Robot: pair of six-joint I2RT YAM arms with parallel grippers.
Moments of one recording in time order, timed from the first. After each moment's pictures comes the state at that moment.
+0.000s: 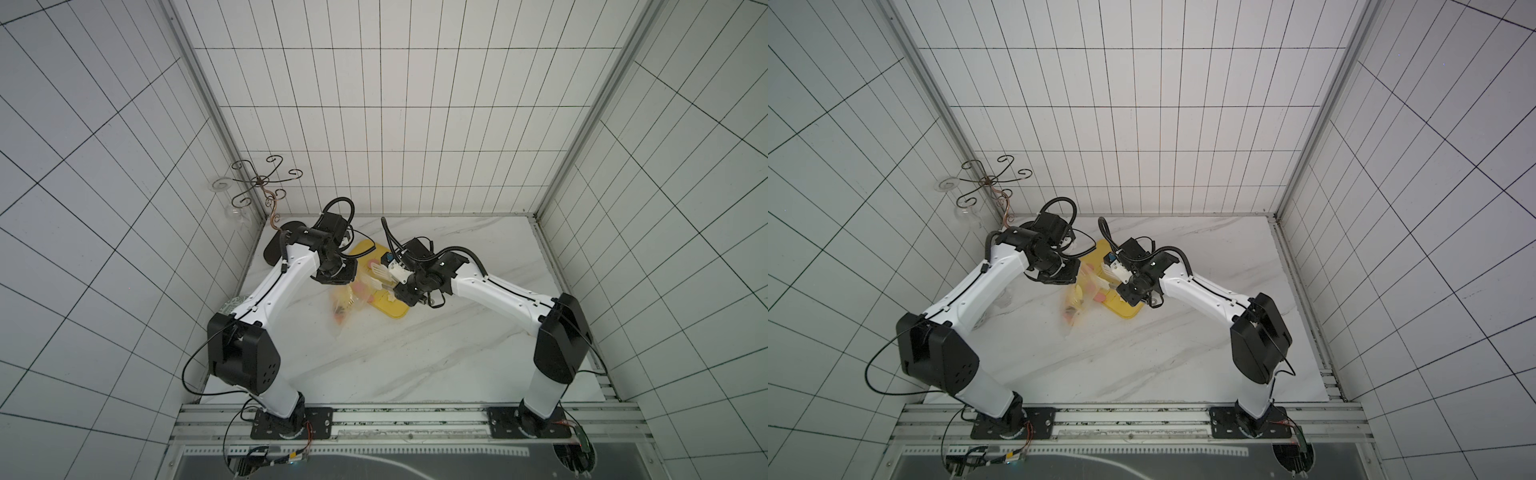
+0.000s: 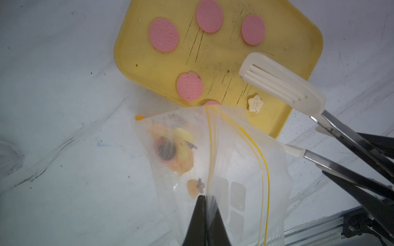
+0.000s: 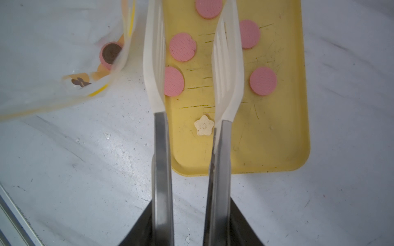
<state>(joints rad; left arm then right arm) -0.31 1.60 1.52 -1.18 0.15 -0.23 0.82 1.77 1.50 -0.76 -0.04 -0.12</state>
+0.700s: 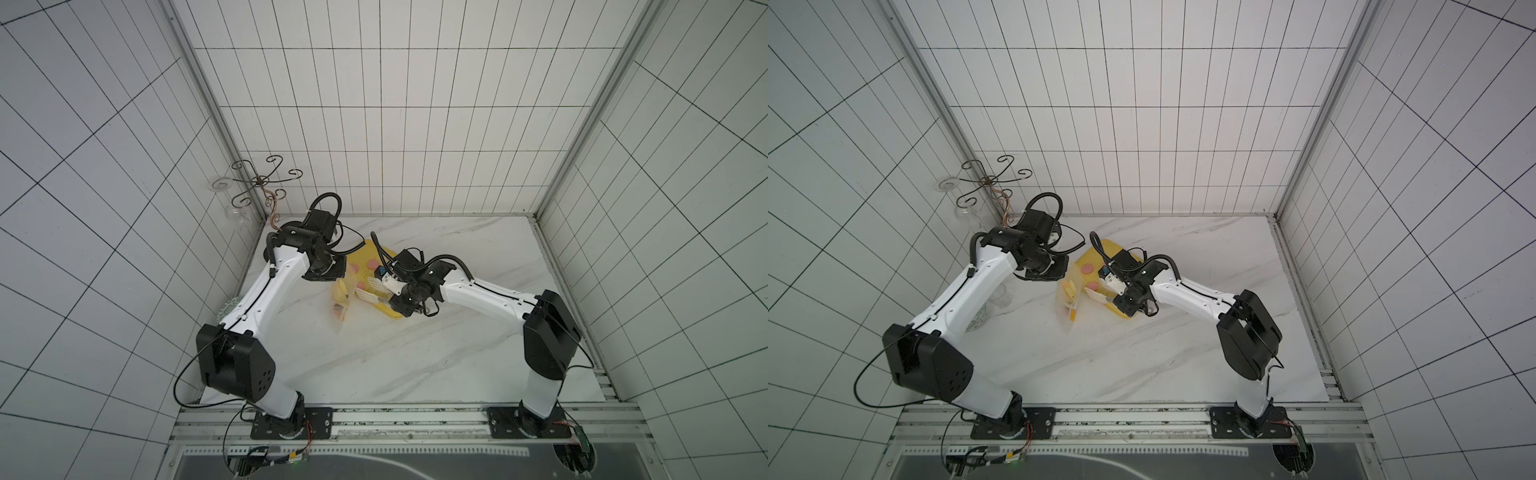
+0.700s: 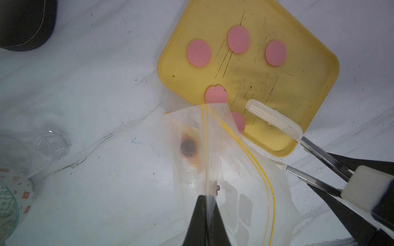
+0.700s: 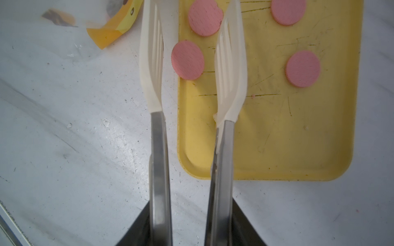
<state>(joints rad) -0.26 1.55 1.52 -1.18 0.08 -0.24 0.87 1.84 1.46 -0.75 -0.02 -0.15</state>
